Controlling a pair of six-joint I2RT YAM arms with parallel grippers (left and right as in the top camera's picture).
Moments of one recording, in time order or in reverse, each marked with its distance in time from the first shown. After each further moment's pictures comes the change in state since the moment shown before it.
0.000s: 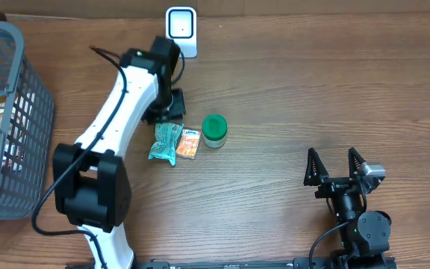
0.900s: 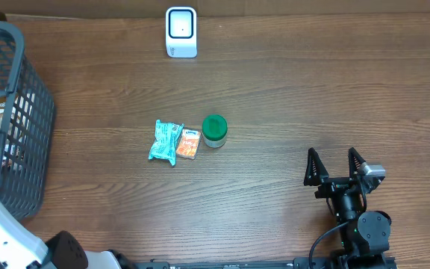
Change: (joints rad) left arm 0.881 -0.357 0.413 -0.162 -0.006 0.044; right arm 0.000 0.000 0.000 0.000 0.000 0.000
